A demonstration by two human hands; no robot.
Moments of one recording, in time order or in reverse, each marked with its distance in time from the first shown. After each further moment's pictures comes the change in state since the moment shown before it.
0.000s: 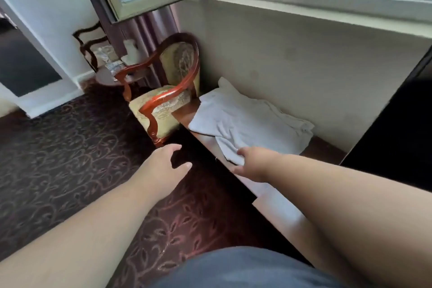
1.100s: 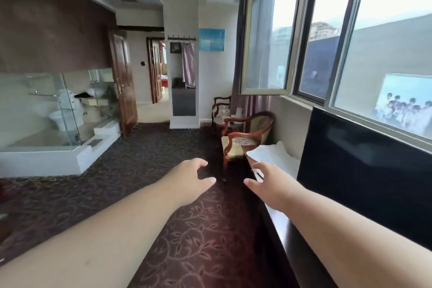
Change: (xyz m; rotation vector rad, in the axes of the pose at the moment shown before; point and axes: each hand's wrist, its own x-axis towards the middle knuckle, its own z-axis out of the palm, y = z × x) left_hand -0.804 0.350 0.083 -0.089 0.470 -0.281; right_hand -0.761 0.183 0.101 0.137 0.368 -0.599
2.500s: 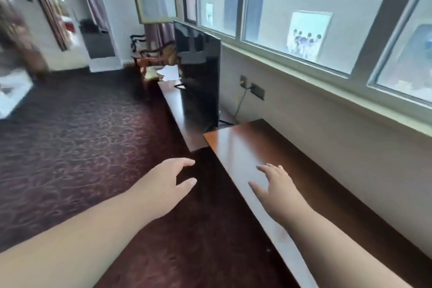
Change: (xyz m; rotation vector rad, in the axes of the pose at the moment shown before) left_hand -0.982 0.364 0.166 -0.035 -0.228 0.319; right_hand -1.117 0.254 -0.133 -0.087 0.115 0.362
